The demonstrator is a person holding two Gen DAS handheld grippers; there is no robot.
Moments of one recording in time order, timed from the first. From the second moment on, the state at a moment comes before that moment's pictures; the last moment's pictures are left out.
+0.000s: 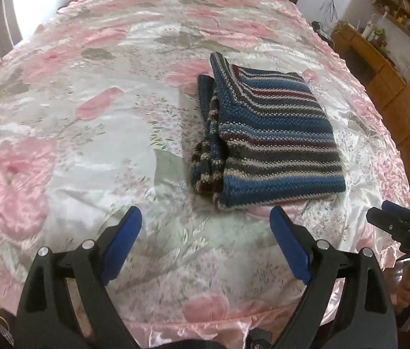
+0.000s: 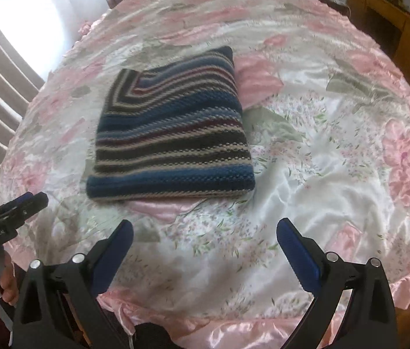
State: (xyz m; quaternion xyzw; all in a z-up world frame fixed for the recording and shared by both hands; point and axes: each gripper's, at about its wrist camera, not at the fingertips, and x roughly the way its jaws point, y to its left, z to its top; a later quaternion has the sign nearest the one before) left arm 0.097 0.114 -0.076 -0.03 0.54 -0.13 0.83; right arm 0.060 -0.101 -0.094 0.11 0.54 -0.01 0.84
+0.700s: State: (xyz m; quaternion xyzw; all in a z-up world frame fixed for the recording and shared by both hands) left arm 0.030 0.107 -0.004 0.01 0.47 -0.13 0.87; right arm 0.013 -0.071 -0.030 0.09 0.48 -0.03 0.87
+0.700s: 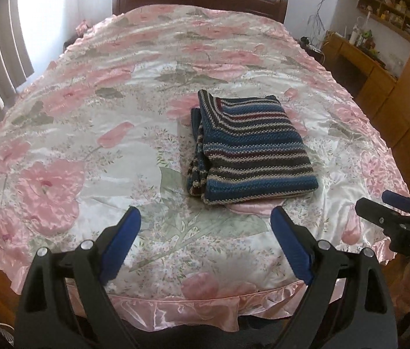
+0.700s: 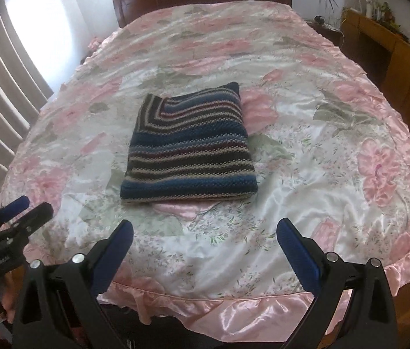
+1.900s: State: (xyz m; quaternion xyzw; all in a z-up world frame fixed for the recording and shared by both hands) left arm 0.011 0.103 -0.008 0.04 0.47 -0.09 0.88; right arm -0.007 -0.060 -0.018 0.06 0.48 -0.03 0.87
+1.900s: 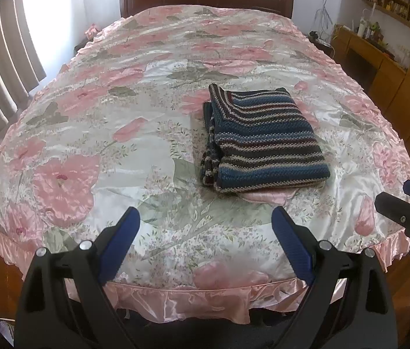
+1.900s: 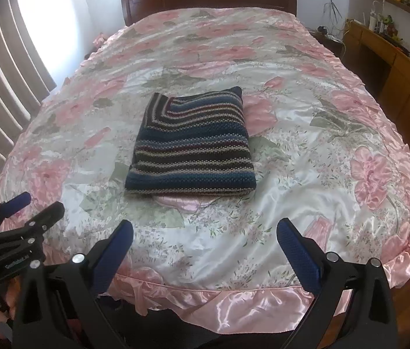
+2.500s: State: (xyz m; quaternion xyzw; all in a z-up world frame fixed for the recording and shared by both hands) left arm 0.013 0.103 -0.011 0.03 0.47 -0.09 0.88; right arm -0.006 -0.064 -0.030 0.06 0.49 -0.01 0.87
